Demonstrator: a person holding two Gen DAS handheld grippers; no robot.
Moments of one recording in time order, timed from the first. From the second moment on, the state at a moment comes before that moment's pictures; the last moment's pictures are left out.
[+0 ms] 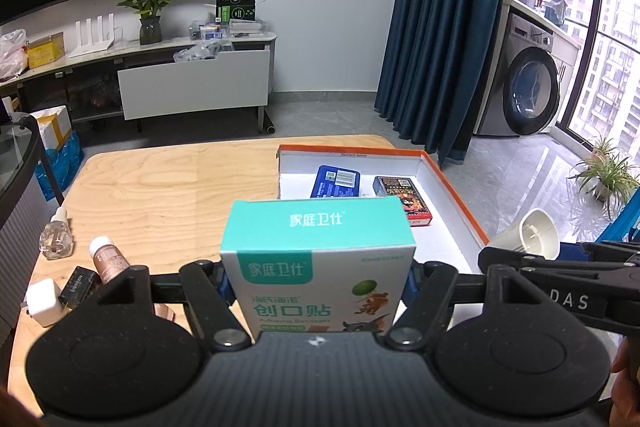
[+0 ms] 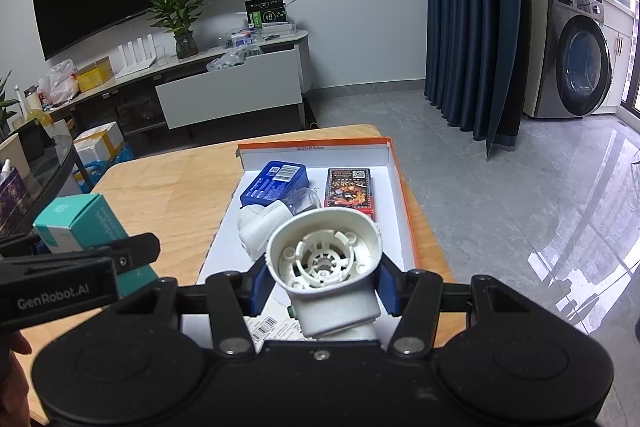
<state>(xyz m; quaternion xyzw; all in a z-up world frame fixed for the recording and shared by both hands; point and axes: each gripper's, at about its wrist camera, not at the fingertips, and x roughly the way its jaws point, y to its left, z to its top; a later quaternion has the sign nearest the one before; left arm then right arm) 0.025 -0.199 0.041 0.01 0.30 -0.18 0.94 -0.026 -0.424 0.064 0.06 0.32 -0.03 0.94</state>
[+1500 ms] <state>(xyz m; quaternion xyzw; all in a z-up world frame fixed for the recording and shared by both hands) 0.027 -0.199 0.038 0.01 0.31 -0.18 0.93 -0.026 -0.419 0.058 0.04 0.34 -0.02 0.94</state>
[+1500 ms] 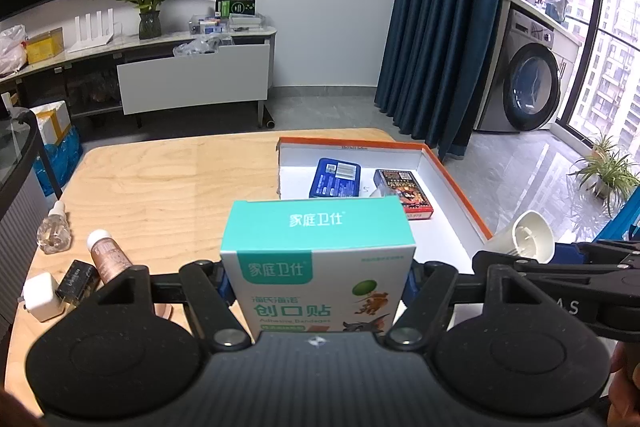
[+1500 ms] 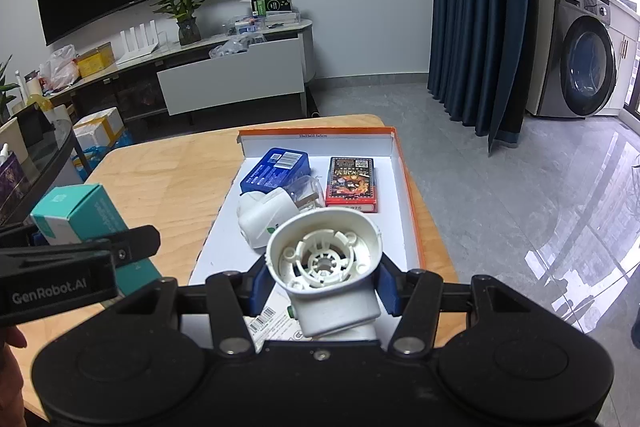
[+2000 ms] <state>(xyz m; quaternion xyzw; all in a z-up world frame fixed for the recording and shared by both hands) 0.027 -0.201 0.034 0.01 0.31 -0.18 0.93 -0.022 -0.420 0.051 0.05 0.34 -0.02 0.94</state>
